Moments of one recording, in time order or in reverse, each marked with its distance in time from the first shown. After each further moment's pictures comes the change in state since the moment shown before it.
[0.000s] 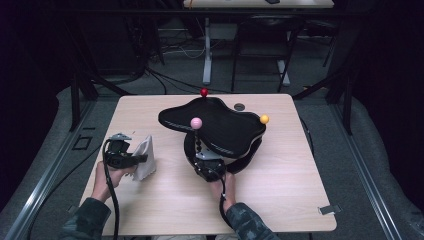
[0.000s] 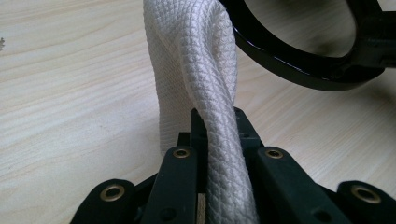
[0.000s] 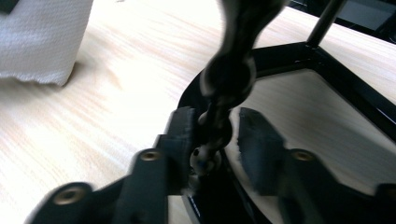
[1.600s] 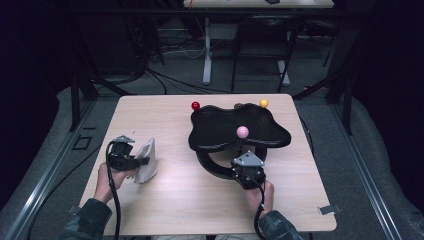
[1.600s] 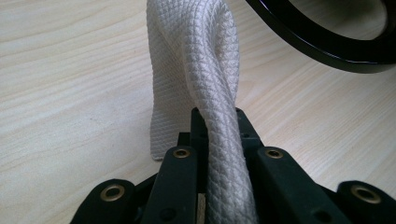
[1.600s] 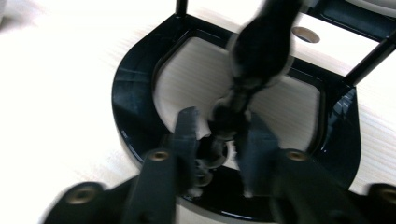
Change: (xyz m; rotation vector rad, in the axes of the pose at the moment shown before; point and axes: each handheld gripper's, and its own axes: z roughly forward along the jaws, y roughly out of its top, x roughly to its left) left arm -0.006 -0.003 0.007 0.032 0.004 0.016; right arm -0.061 -0.034 -0.083 0.071 -0.153 0.026
